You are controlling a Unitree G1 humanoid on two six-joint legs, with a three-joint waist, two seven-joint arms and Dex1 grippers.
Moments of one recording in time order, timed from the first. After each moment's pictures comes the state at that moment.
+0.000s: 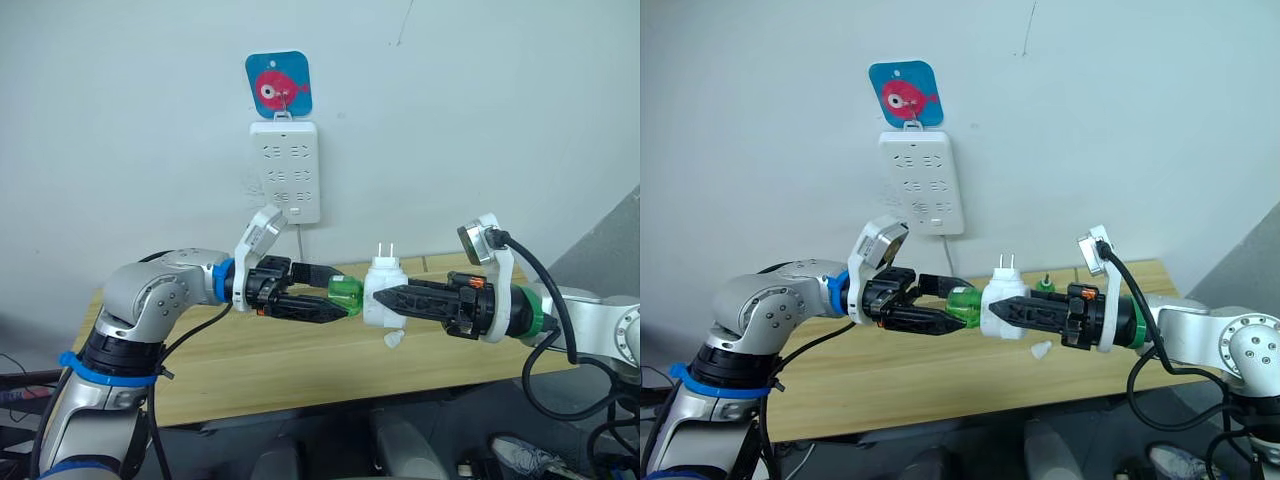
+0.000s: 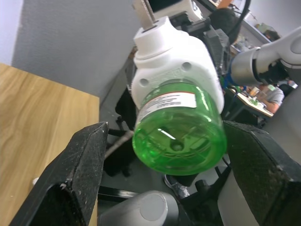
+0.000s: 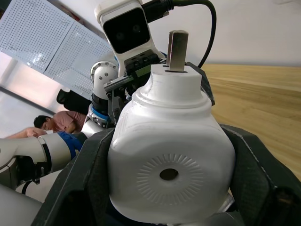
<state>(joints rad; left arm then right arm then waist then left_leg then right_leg) -0.55 0.67 -0.09 -0.17 -0.88 0.97 -1.26 -0.33 -0.86 0.01 -0.45 1.95 1.00 0.11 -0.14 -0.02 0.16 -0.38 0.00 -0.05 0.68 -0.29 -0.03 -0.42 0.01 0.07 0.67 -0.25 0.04</state>
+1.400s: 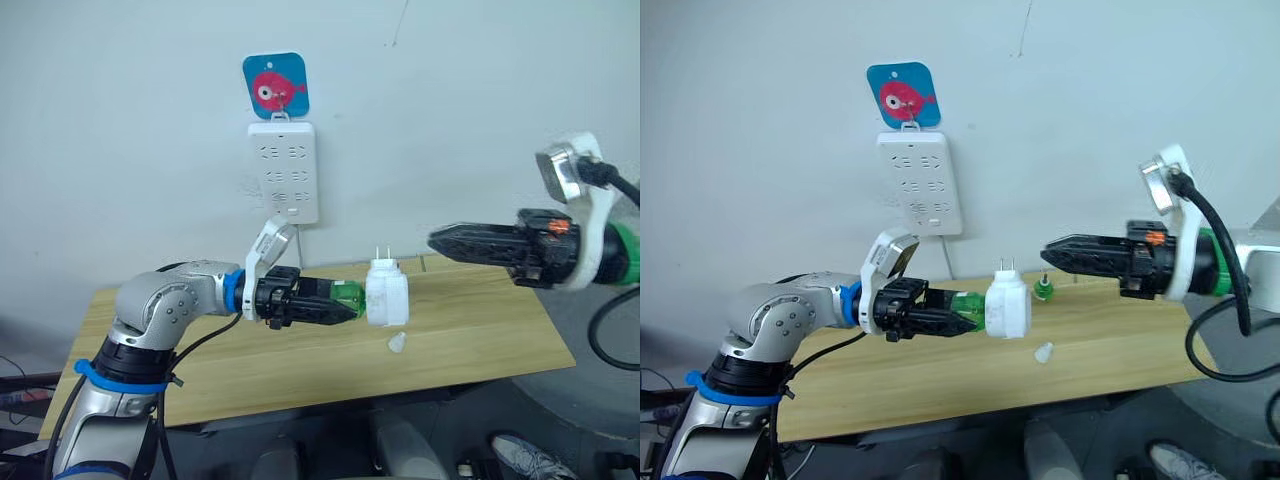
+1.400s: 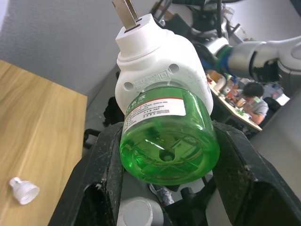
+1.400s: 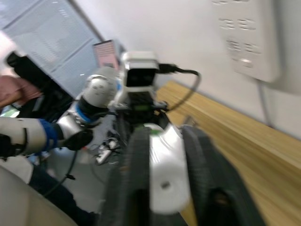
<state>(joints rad) -0.51 0.62 -0.08 -0.18 -0.92 1.02 -1.22 -0.60 -1.09 -0.09 -0.34 1.85 1.09 0.34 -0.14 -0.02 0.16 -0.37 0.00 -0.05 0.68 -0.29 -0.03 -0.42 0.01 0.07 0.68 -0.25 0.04</state>
